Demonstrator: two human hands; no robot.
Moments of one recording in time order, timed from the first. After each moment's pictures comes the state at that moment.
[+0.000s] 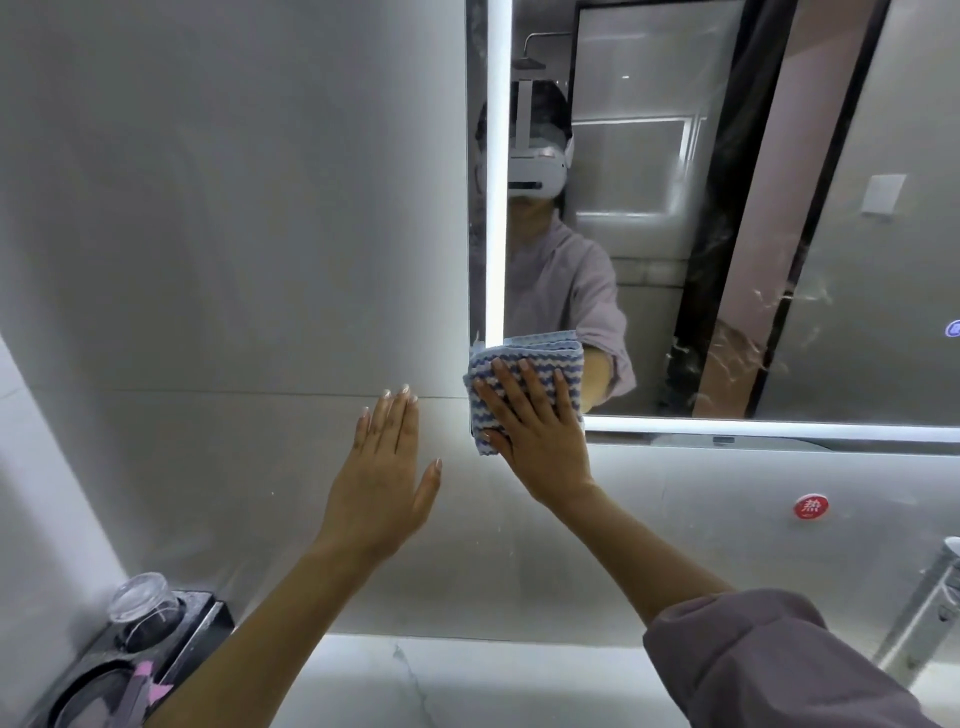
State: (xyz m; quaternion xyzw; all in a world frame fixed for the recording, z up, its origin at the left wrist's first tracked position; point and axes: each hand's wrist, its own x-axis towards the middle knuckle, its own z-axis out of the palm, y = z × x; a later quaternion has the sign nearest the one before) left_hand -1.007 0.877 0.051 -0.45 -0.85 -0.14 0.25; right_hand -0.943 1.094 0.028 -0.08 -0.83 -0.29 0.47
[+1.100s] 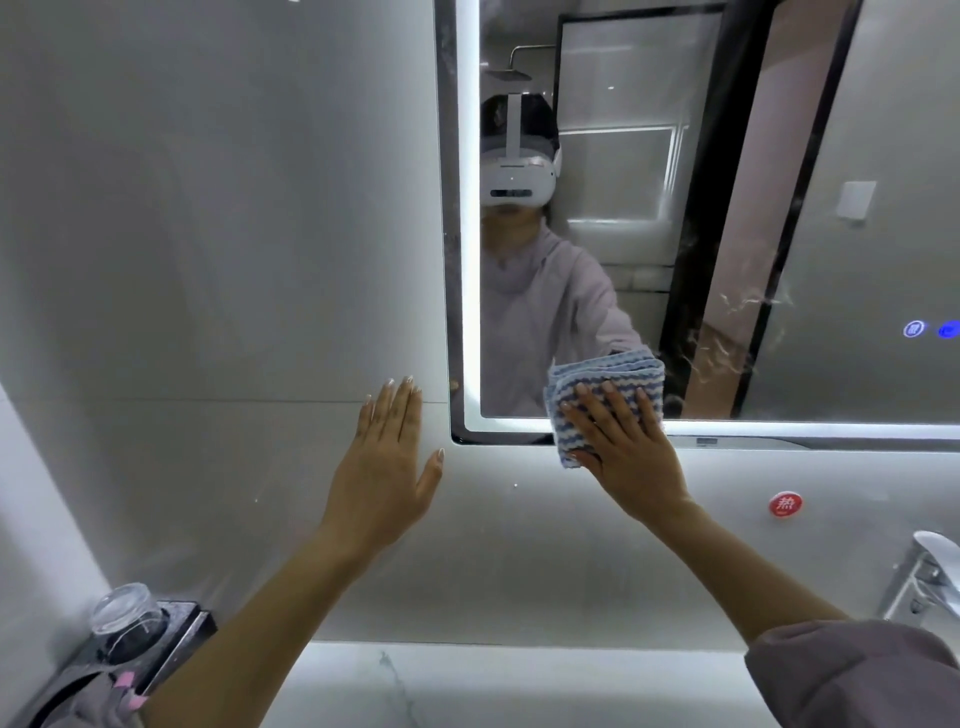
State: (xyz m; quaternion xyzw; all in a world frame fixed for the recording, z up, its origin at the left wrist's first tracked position) left_hand -0.992 0.893 0.067 -0.47 -0.82 -0.16 0.27; right_hand -0.853 1.181 0.013 -0.08 -0.83 -0.34 0.43
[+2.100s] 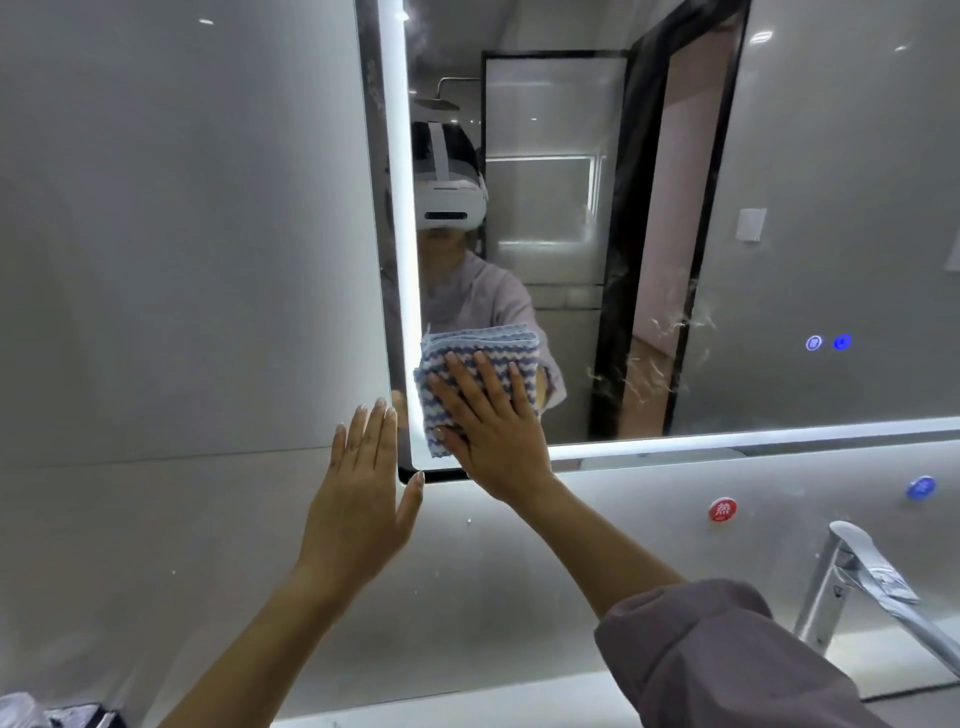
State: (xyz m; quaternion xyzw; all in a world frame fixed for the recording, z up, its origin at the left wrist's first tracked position) left_hand -0.995 0.928 0.070 -0.50 -0.80 -0.20 0.27; right_hand -0.925 1.116 0.071 -0.11 -0.83 -0.26 0.47
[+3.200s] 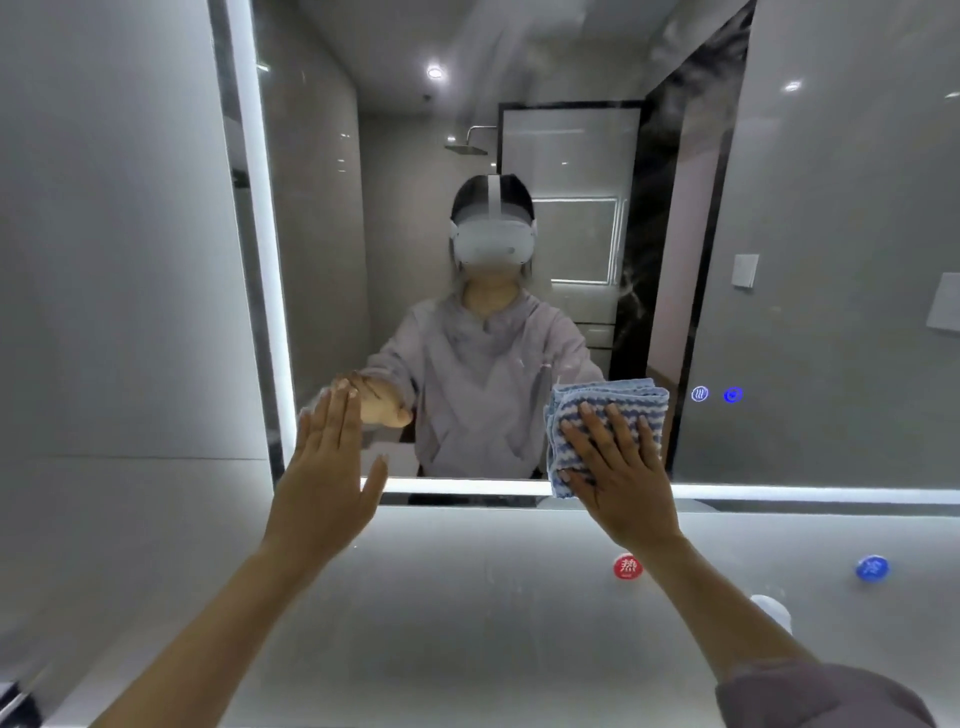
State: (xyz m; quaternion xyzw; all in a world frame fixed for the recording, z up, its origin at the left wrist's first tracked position) left_hand -0.896 1.016 0.104 -0.42 -0.81 -0.21 0.34; right_hand -0.719 1.312 0.058 -0.15 -0.84 -0.27 0.44
